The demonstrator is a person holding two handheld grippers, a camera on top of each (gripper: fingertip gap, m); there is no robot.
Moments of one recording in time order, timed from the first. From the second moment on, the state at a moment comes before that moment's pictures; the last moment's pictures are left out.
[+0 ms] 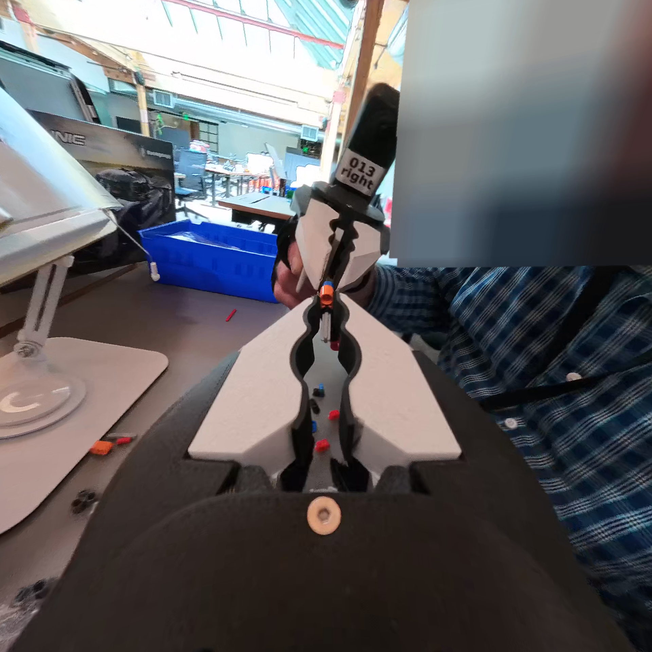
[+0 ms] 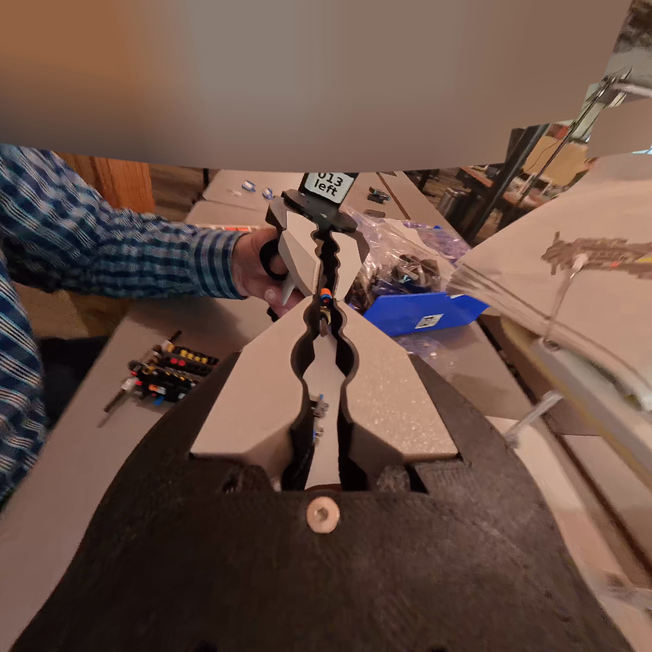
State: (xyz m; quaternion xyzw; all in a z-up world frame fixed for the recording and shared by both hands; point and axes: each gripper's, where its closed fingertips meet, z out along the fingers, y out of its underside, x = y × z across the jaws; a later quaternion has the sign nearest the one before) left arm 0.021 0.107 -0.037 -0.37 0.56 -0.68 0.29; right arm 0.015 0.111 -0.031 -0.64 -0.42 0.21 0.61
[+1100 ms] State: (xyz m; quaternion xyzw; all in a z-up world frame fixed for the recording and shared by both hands) left arm 0.026 0.119 -0.038 -0.37 0.57 -0.62 0.39; right arm 0.021 0.122 -0.052 -0.70 -0.24 0.39 0.54
